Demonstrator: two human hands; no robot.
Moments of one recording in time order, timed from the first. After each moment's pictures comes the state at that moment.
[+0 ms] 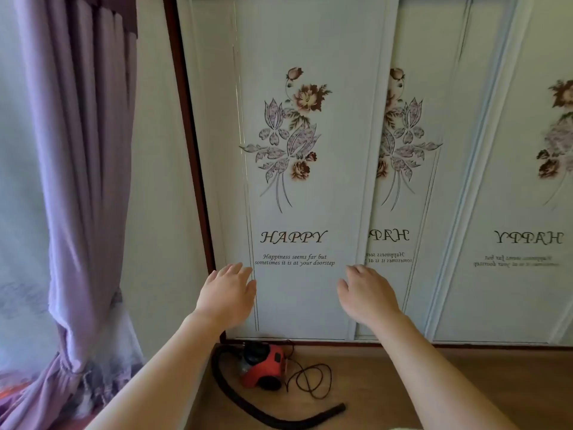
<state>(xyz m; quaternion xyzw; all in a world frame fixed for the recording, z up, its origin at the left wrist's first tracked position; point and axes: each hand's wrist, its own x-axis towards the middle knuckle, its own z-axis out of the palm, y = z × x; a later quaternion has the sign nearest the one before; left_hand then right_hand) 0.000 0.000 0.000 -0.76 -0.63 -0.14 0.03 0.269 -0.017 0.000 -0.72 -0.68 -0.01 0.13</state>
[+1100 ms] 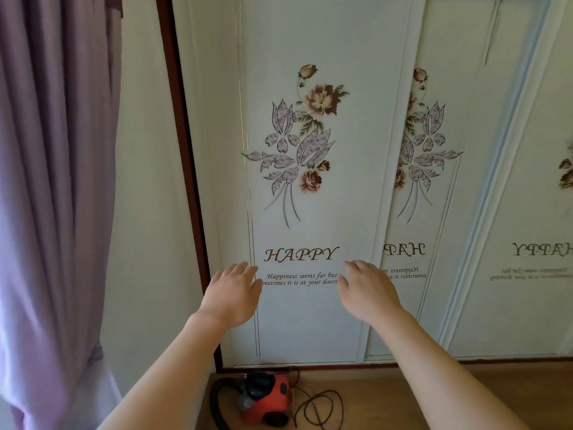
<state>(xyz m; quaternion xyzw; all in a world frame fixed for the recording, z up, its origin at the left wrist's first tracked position) -0.068 0.170 0.007 -0.79 -0.60 -0.14 -0.03 0.197 0.140 0.008 -0.73 -0.67 -0.07 0.13</state>
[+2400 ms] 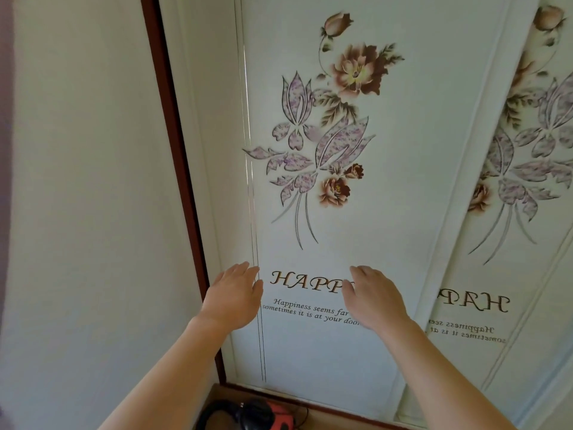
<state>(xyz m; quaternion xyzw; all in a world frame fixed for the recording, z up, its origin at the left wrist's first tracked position) 0.047 0.401 -0.010 -0.71 -0.69 -0.13 -0.03 0.314 0.435 -0.019 -0.66 -0.74 -0.01 0.13</state>
